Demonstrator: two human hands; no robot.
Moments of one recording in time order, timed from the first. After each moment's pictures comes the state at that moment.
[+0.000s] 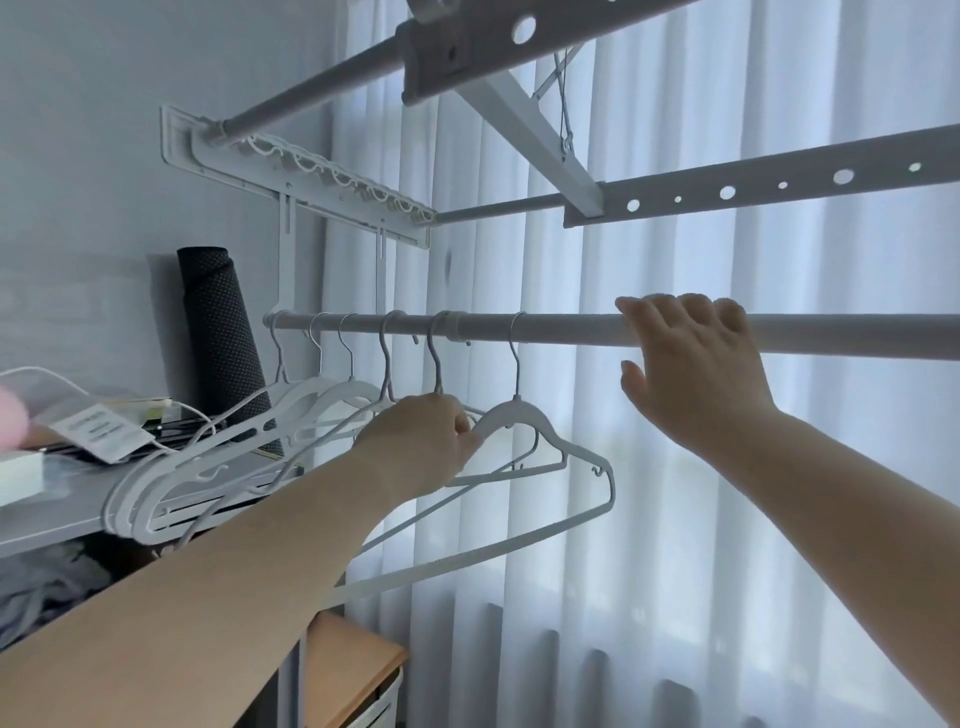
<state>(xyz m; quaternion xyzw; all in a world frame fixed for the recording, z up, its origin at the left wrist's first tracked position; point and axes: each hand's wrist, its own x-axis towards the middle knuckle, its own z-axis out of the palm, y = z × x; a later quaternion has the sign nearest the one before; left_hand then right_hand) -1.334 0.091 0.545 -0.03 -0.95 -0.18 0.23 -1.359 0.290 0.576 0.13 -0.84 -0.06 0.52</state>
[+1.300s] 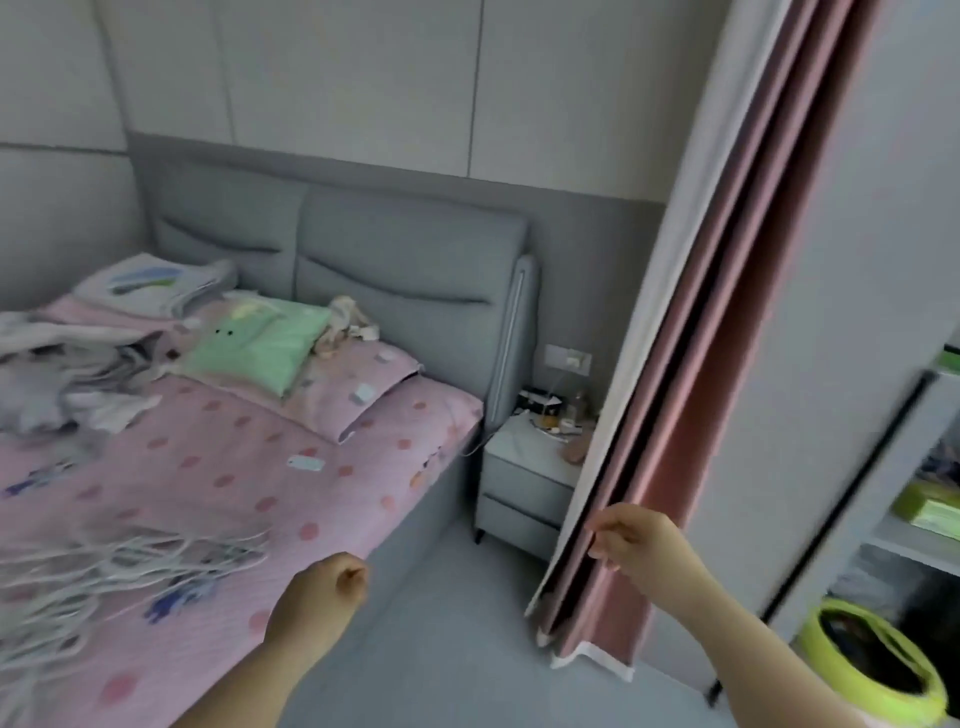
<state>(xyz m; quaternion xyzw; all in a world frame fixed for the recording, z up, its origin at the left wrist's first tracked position) -0.588 -0.124 0.197 0.72 -0.56 -0.28 0.29 -0.879 -0.132 0.290 0.65 -0.64 0.28 -0.31</state>
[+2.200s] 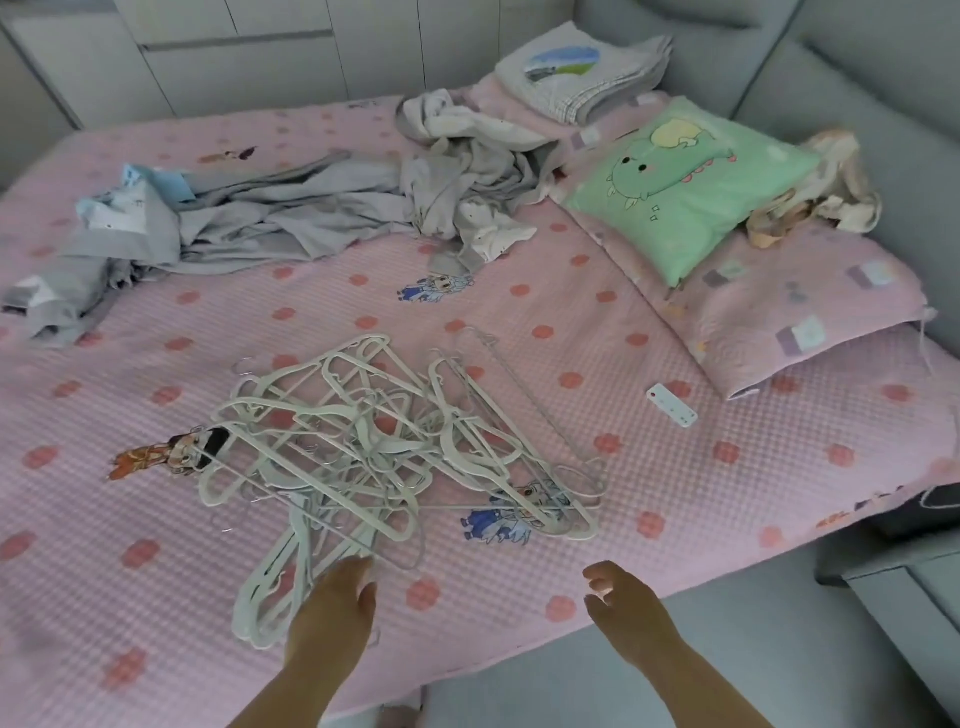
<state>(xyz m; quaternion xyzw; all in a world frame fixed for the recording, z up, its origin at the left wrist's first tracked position) -0.269 -0.137 0.036 0.94 -0.20 -0.25 0.13 -0.443 -0.348 0.030 0.78 -0.43 -0.17 -0.42</state>
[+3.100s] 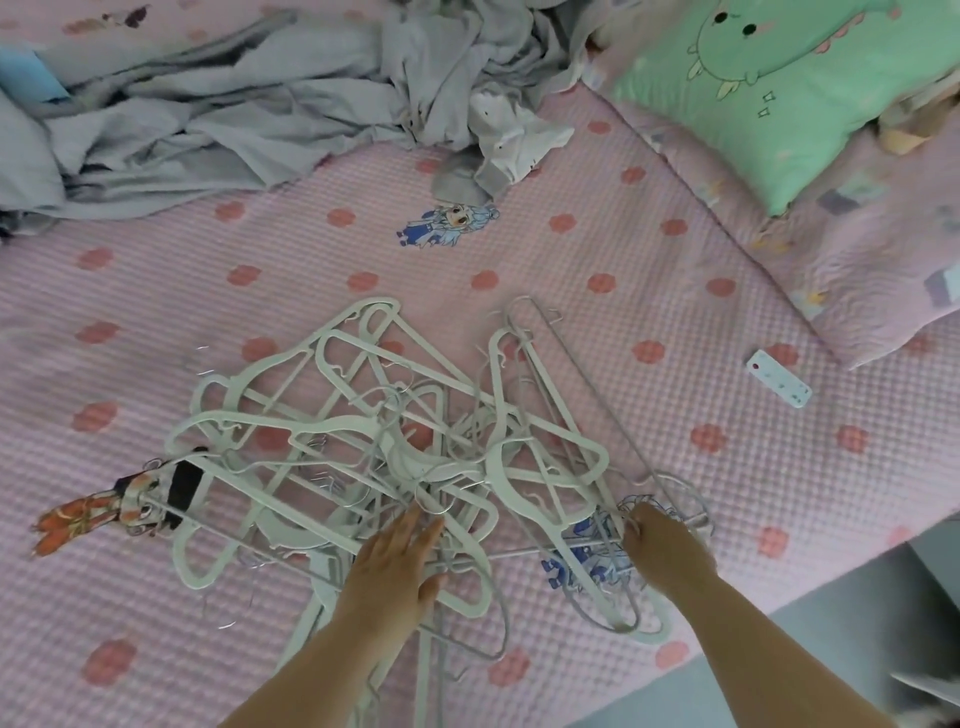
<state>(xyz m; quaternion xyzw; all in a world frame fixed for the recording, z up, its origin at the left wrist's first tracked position) -0.113 -0.180 -0.045 0.84 -0.42 -0.34 -0.03 -0.283 -0.389 -0.050 0.79 -0.50 -0.26 -0.26</state>
